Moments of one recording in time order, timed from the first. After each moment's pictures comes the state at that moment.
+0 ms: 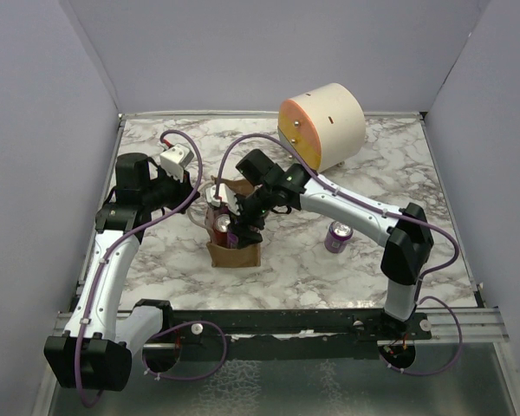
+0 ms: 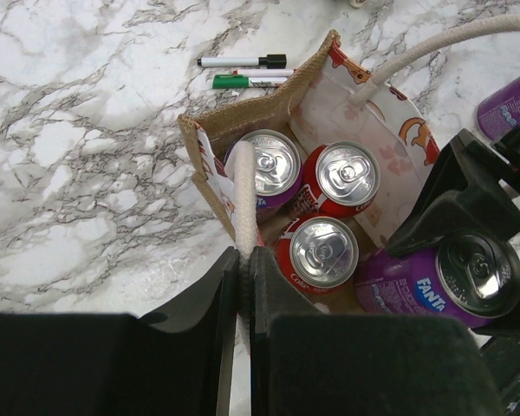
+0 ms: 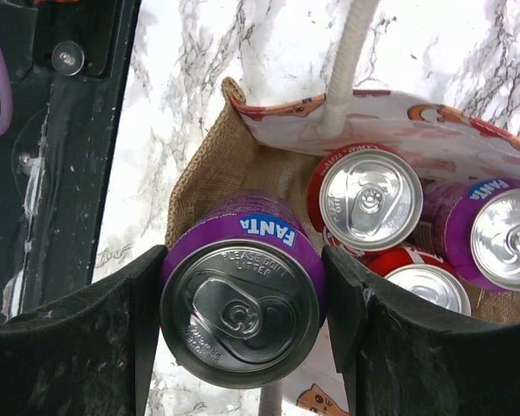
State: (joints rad) left arm -0.06 1.00 0.99 -0.58 0.55 0.17; right arm 0.95 1.86 1.69 -0.78 -0.61 -0.62
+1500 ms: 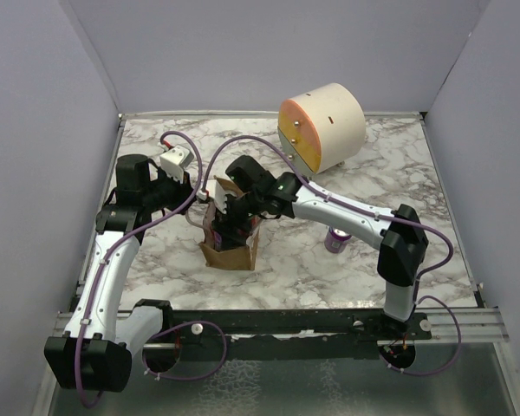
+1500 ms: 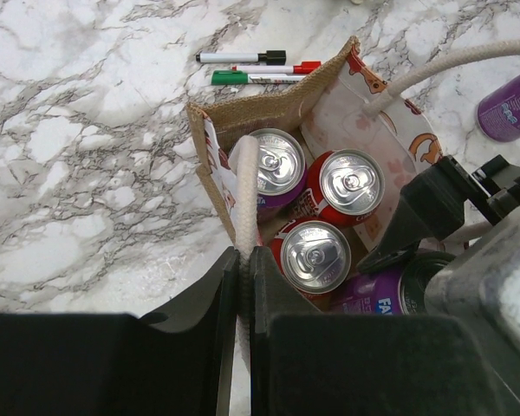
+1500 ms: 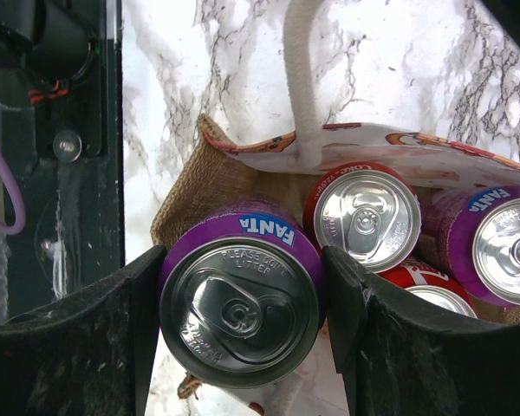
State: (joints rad) left arm -0.06 0.99 0.98 -0.57 0.55 0.16; right arm 1.00 1.88 1.67 -0.62 -0.52 -0.34
